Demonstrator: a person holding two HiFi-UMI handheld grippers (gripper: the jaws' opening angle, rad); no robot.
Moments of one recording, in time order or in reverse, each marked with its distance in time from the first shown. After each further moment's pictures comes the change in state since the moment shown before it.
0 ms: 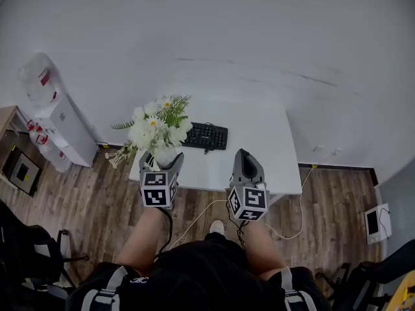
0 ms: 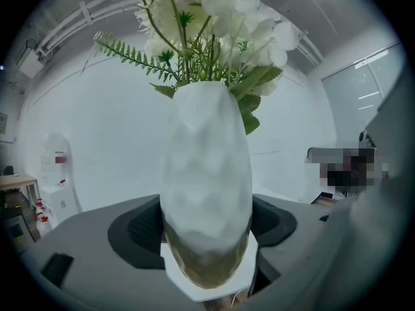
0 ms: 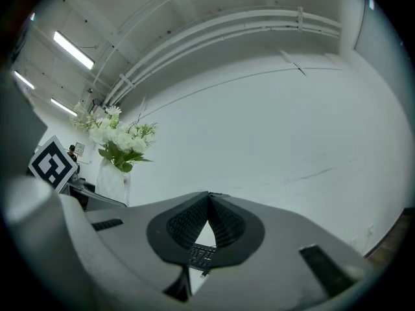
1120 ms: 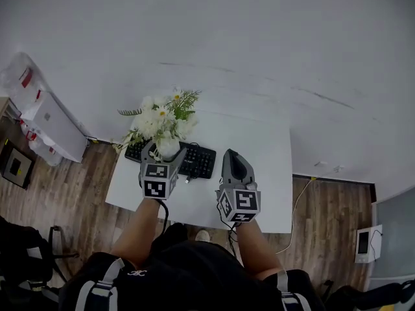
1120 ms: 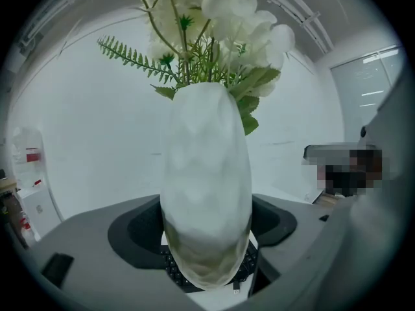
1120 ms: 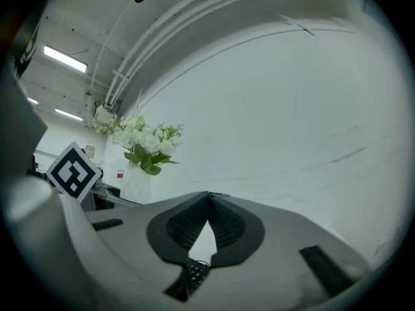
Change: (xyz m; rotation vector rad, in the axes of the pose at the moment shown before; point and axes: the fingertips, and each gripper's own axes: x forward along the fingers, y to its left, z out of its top) left arm 0.299 -0.025 0.046 0.011 0.115 -0.038; right arm 0.251 -0.122 -0.044 0.050 0.115 0.131
